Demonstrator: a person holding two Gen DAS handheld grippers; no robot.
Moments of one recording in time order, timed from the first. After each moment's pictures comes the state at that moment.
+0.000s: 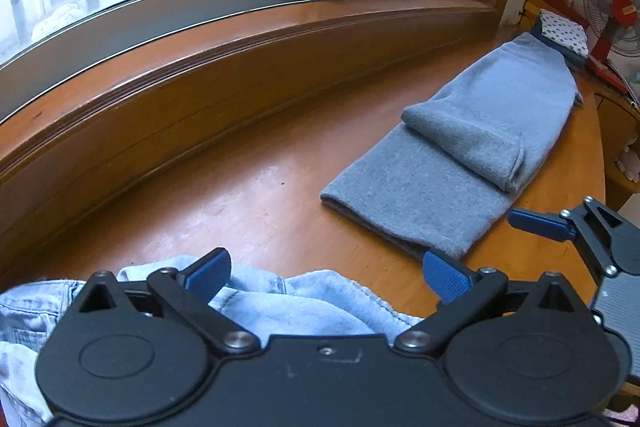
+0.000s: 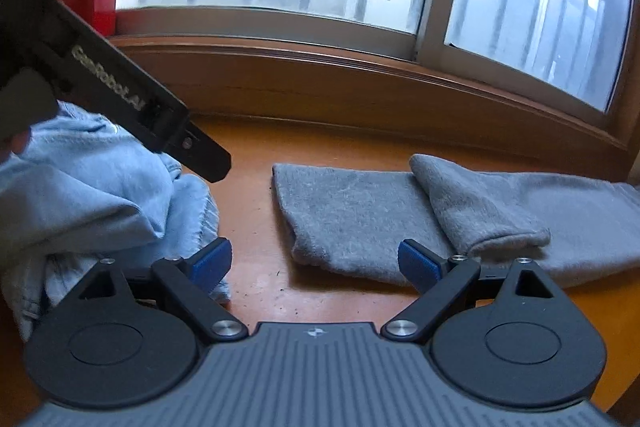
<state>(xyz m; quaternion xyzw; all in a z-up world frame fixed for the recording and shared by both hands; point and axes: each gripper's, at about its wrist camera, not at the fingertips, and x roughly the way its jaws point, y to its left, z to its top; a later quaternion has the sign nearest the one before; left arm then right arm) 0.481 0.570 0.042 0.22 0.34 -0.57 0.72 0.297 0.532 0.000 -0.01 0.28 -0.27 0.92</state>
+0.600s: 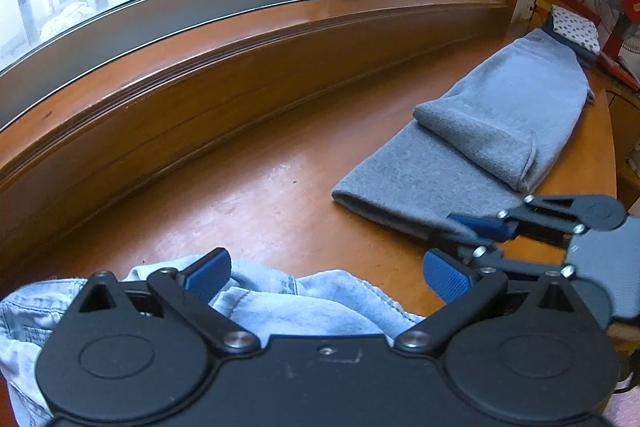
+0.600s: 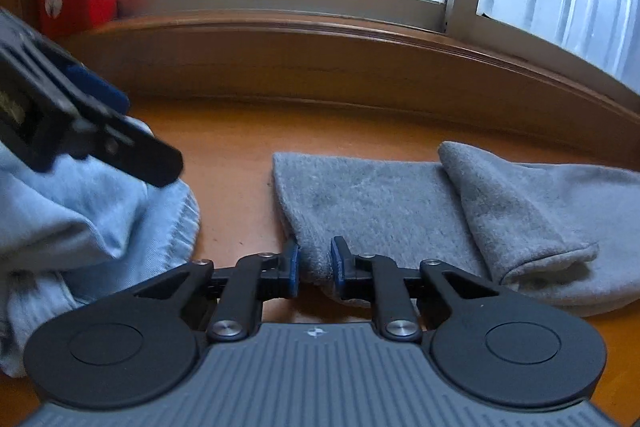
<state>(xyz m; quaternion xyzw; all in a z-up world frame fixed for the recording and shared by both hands) 0.479 0.567 0.044 0.23 0.34 -0.55 0.72 0.318 0.490 -0.003 0.05 0.30 -0.22 0.93</state>
